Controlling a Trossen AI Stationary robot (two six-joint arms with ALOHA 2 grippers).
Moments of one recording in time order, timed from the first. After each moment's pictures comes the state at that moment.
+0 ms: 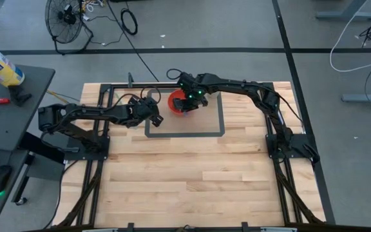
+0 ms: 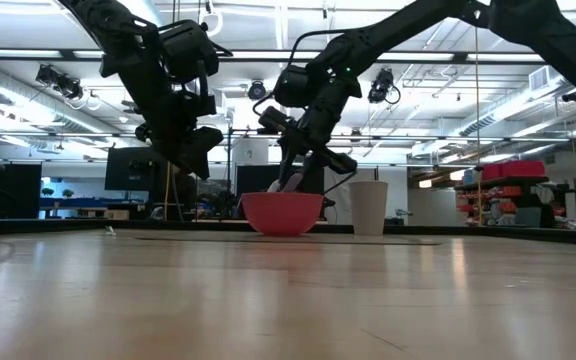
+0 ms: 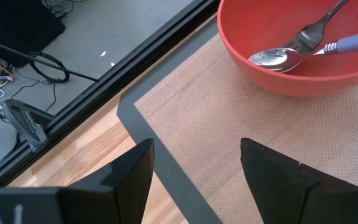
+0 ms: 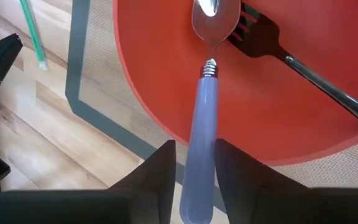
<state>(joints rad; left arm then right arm) 0.28 1.40 0.74 -0.27 -0.65 -0.32 -0.43 2.15 1.82 -0.85 -0.33 0.82</state>
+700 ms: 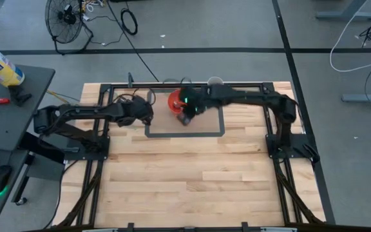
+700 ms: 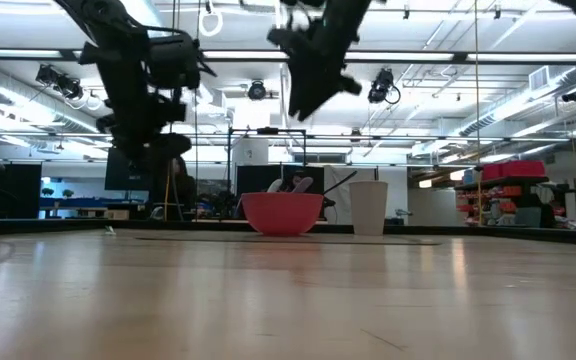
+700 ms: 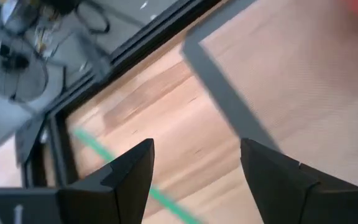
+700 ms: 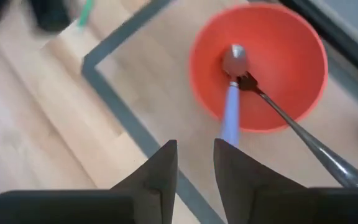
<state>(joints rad) 0.32 1.33 0.75 -0.60 -0.72 -0.51 -0.18 1.92 1.82 -0.96 0.14 0.48</state>
